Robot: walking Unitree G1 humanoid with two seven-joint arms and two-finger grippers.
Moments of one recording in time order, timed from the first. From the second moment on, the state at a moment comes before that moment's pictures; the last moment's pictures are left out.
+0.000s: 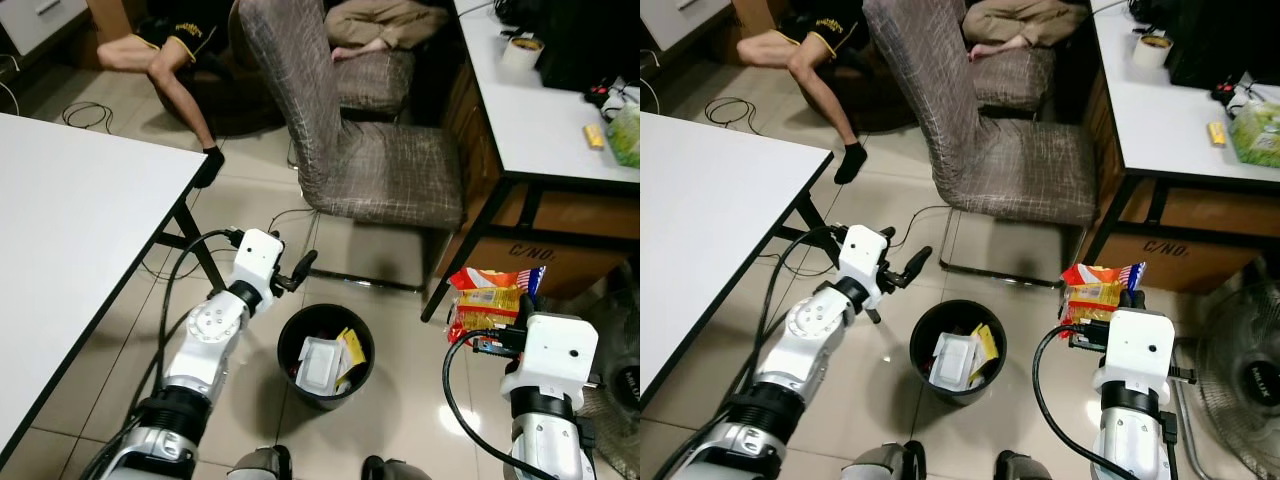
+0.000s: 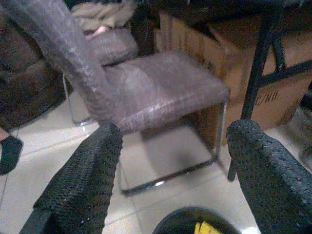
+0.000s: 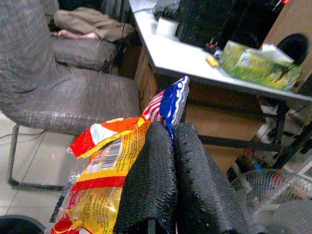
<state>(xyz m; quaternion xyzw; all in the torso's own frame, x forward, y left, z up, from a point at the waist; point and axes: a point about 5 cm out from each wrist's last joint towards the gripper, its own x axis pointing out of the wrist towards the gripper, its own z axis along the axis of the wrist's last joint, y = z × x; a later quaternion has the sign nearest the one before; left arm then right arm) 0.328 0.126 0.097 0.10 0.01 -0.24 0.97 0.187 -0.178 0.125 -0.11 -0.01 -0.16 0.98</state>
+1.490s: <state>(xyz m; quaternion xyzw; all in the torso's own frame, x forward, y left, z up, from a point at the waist) 0.279 0.148 0.072 0.15 0.09 -0.50 0.85 0.222 -0.196 0.053 -0.10 0.09 -0.12 0.98</state>
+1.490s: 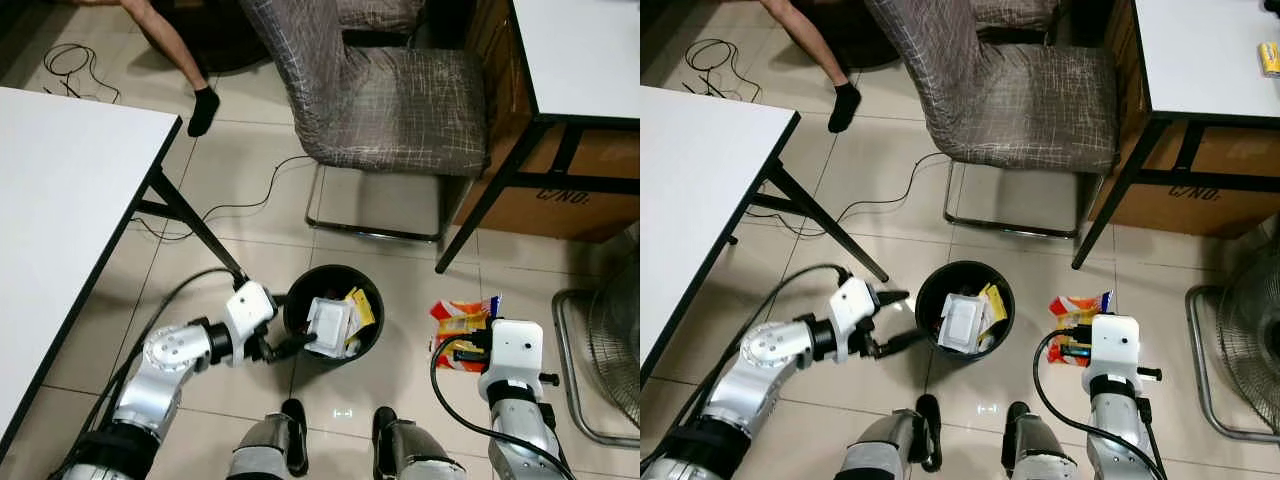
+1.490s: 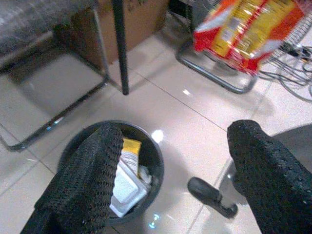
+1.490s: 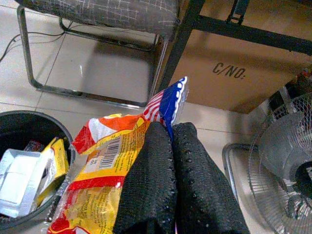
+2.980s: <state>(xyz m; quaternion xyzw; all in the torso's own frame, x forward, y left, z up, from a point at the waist) 0.253 0.181 0.079 0.24 0.10 -0.48 0.84 0.310 -0.183 0.041 -0.12 0.10 0.01 0.99</state>
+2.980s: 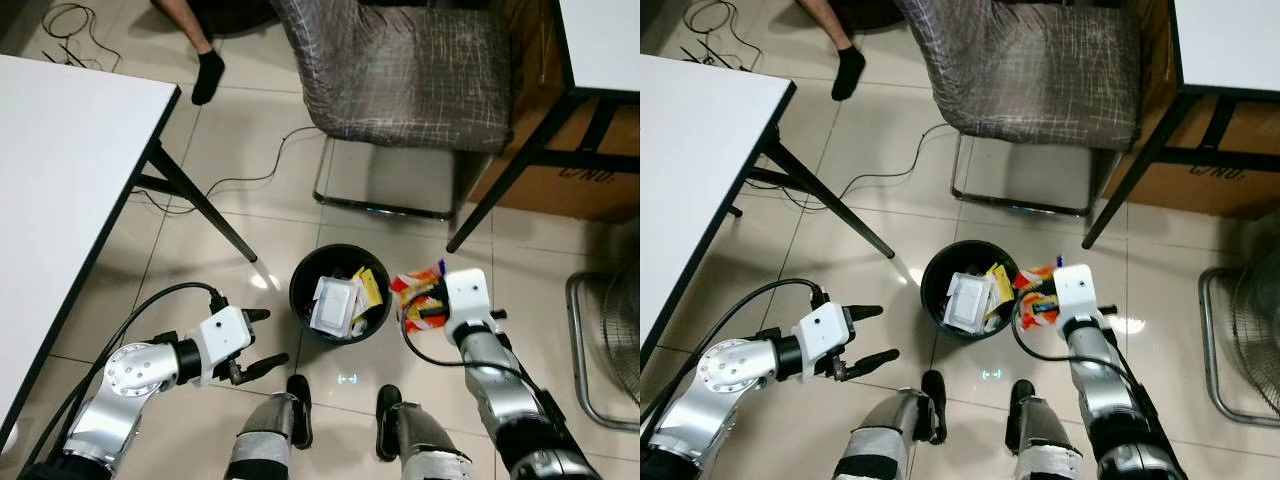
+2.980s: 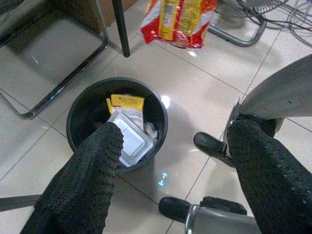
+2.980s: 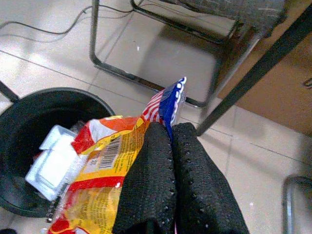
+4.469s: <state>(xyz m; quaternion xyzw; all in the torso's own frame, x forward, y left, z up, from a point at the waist) 0.244 0.189 0.078 0.25 0.11 -0.48 0.83 0.333 -0.134 0.043 -0.01 0.13 0.07 0.99</state>
